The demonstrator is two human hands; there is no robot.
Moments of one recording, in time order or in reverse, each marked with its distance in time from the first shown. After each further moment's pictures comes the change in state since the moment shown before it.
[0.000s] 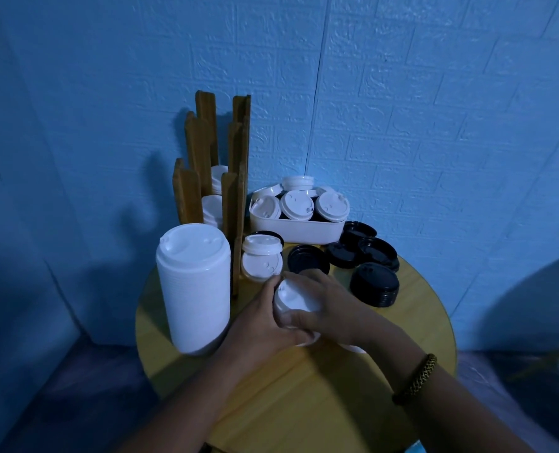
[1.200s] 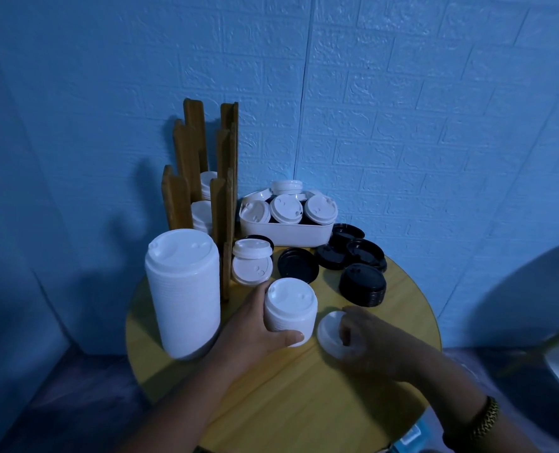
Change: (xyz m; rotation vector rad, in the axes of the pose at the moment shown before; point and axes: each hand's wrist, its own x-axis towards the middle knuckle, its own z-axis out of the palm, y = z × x) left_hand 0.005 -0.011 0.004 0.116 0.012 0.023; right_hand -0.074 0.031 -0.020 -0.190 -0.126 0.239
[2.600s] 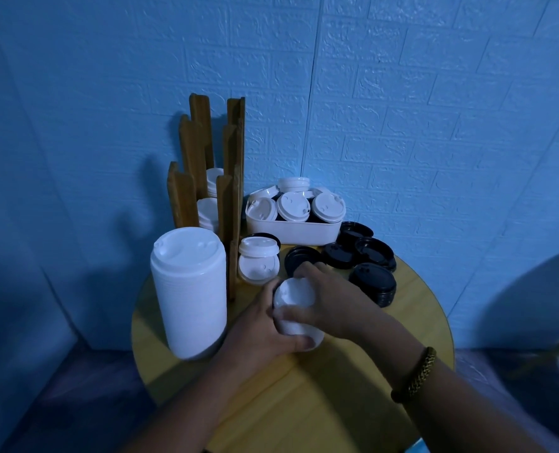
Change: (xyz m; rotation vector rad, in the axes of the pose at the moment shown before) left_hand -0.003 0.013 -0.001 -0.008 -0.041 -0.065; right_hand 0.054 -0.070 -0.015 0.089 0.230 -0.100
